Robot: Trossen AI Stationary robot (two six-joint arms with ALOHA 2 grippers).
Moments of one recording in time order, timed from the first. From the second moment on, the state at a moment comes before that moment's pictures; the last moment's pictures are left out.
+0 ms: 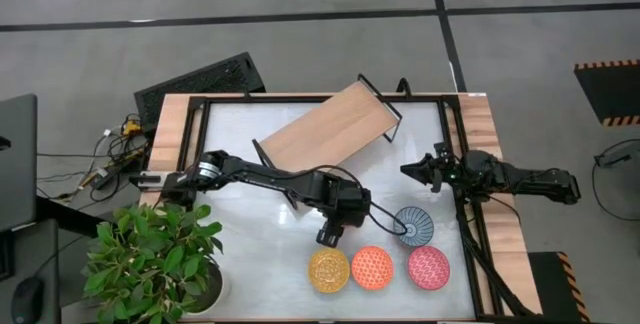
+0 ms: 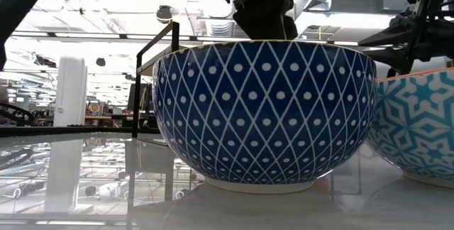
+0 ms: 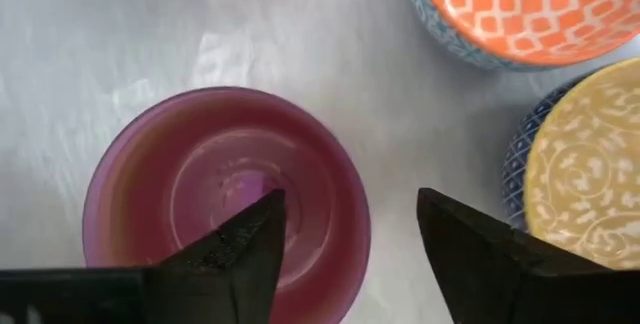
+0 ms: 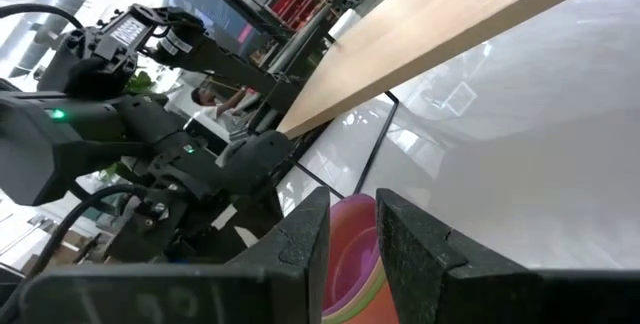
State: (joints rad) left arm -0.16 2.23 2.03 -0.93 0.04 0.19; right arm -0.07 0.01 0.06 -0.12 0.07 0.86
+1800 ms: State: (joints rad) left arm -0.16 2.27 2.00 -0.89 0.07 0.02; right arm -0.07 0.01 0.06 -0.13 0.08 0.84
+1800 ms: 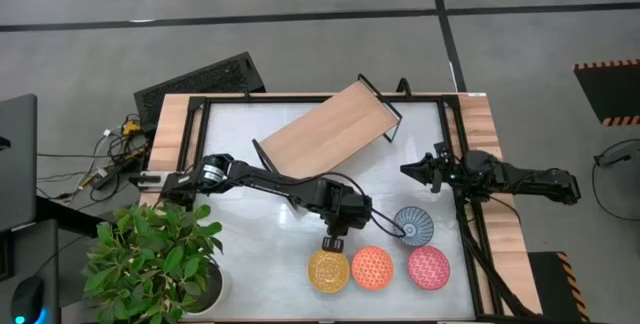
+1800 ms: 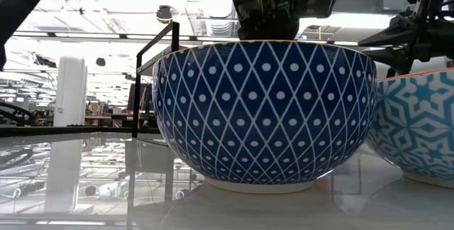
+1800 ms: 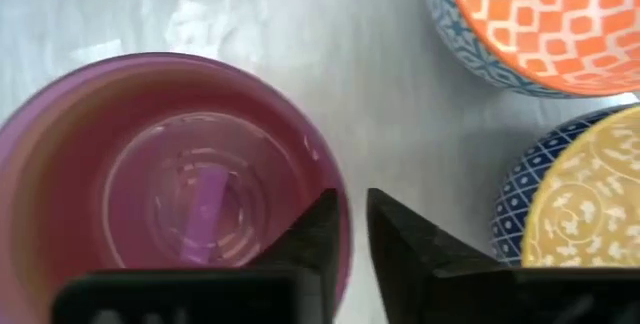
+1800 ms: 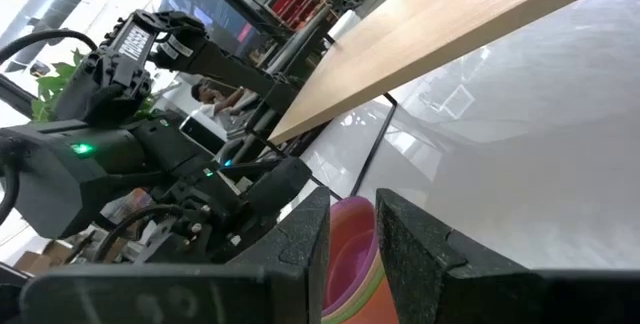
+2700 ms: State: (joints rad) left arm -0.17 2.26 2.15 -1.05 -0.03 0.07; right arm -0.07 0.01 0.06 -0.13 0.08 0.84
